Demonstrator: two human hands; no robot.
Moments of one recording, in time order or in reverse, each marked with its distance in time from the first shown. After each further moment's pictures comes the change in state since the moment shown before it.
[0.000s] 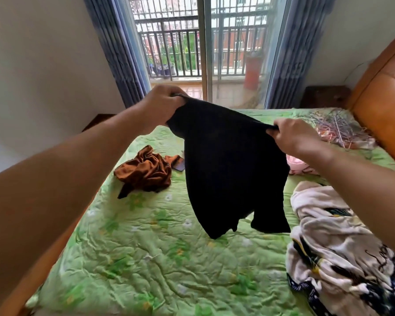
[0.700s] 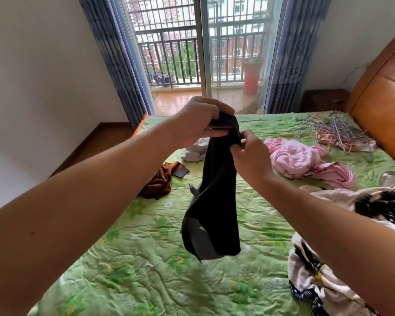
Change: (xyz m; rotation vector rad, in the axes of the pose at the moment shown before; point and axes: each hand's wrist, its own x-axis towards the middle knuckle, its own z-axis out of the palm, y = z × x) left_hand -0.010 0.055 0.076 -0.511 -0.203 -0.153; right_hand -0.058 -0.085 0.024 0.781 0.185 0.029
